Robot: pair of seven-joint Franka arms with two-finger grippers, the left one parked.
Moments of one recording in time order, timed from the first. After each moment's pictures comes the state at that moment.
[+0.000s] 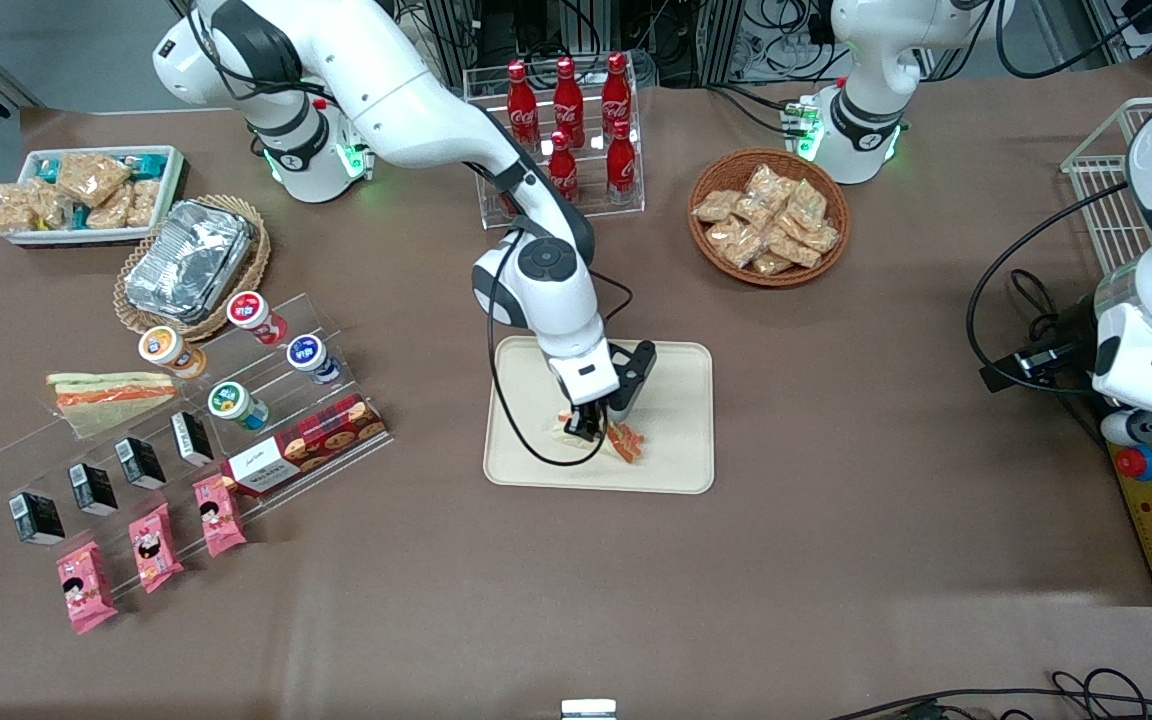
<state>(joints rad) 0.92 0.79 -0.18 -1.53 -0.01 2.66 -0.32</state>
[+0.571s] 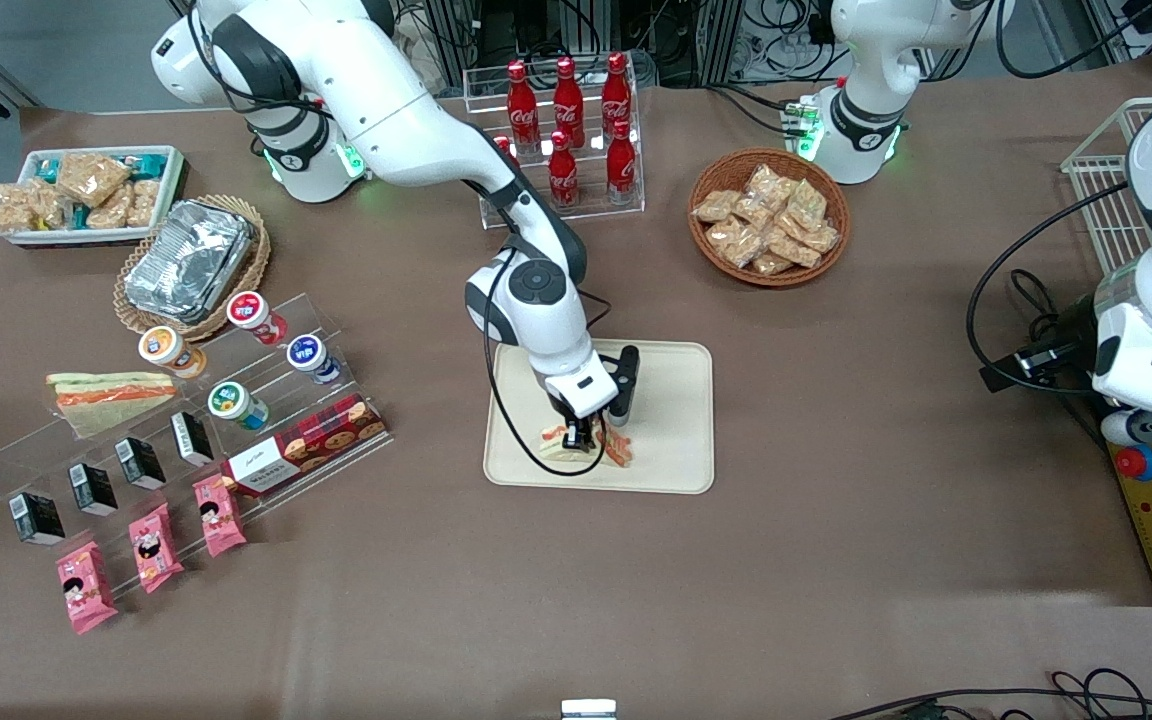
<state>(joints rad) 0.87 0.81 -0.15 -1.53 -0.01 2.66 -0.59</state>
